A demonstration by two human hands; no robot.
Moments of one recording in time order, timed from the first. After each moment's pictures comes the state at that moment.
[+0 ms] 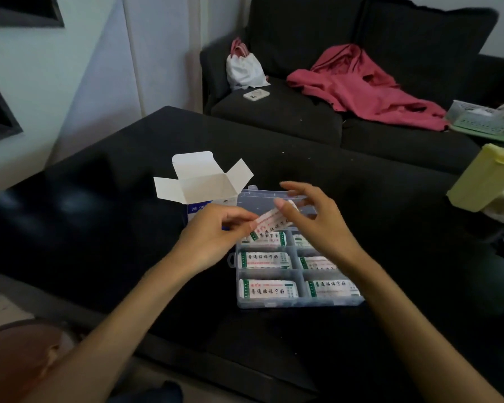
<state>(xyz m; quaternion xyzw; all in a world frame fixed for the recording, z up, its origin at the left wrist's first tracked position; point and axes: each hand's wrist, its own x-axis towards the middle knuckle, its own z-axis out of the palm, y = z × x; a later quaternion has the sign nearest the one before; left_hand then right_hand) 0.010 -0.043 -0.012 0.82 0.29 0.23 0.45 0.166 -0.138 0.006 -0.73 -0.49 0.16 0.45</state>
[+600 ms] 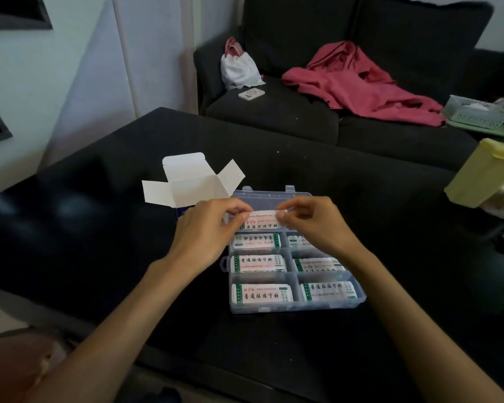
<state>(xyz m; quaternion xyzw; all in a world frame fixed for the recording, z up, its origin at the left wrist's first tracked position) 0.030 -0.030 -0.022 0.87 0.33 0.26 0.26 0.195 -0.132 -0.005 -0.74 -0.50 0.20 0.40</state>
